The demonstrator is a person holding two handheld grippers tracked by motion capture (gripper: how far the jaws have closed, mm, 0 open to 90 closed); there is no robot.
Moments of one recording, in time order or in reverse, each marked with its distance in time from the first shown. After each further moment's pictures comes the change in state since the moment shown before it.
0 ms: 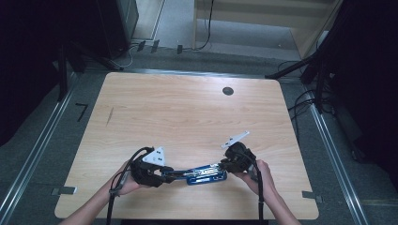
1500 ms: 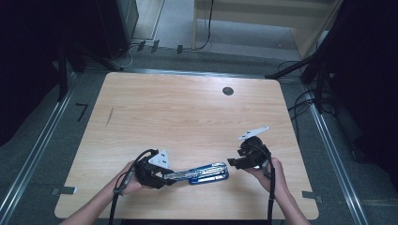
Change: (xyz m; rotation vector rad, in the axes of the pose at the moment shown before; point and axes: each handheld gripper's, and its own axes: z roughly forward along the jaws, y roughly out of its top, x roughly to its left) left arm 0.004 -0.004 0.017 0.066 -0.016 0.023; right arm -0.030 -0.014 -0.030 -0.074 -0.067 0.133
